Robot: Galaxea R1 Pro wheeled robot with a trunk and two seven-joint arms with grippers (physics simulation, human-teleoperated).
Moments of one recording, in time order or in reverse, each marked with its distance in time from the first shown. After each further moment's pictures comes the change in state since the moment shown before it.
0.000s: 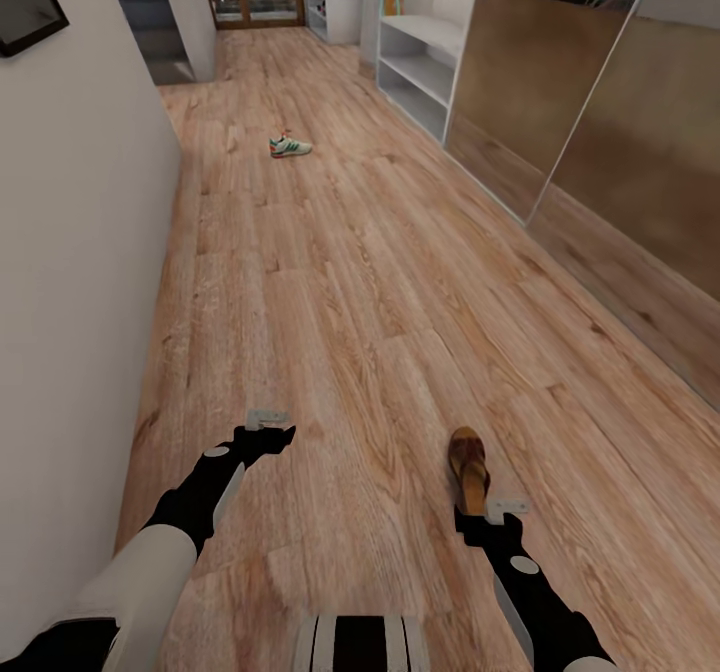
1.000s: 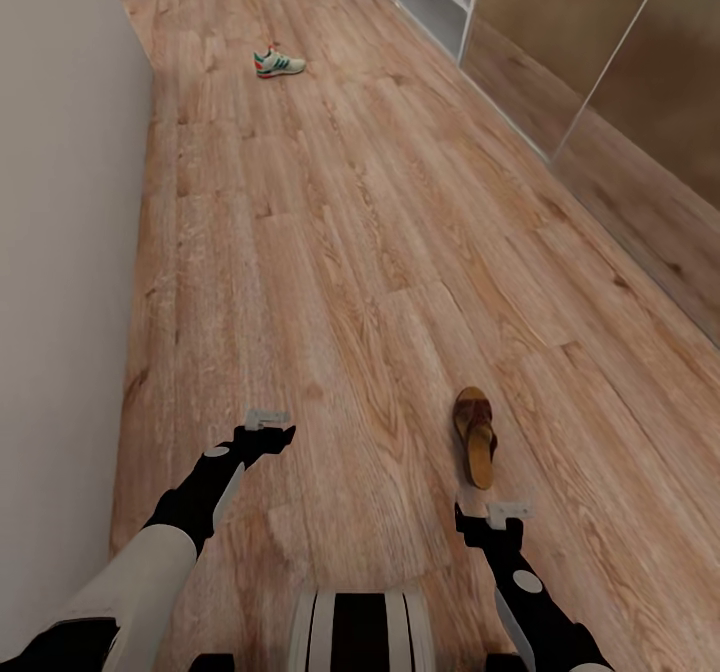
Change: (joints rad) left arm -0.001 0.000 0.000 0.000 0.000 -0.002 0.001; right arm 0.000 -0.003 -0.001 0.074 0.001 -0.192 0.000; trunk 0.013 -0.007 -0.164
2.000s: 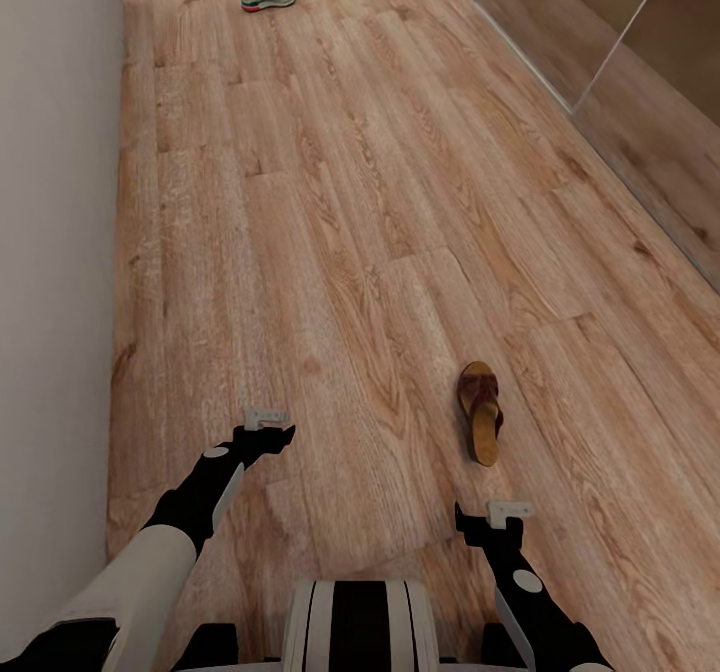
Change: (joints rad) left arm 0.001 0.001 0.003 0.000 0.000 -0.007 -0.002; right arm 0.000 0.000 0.000 -0.003 0.000 0.000 -0.001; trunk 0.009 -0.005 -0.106
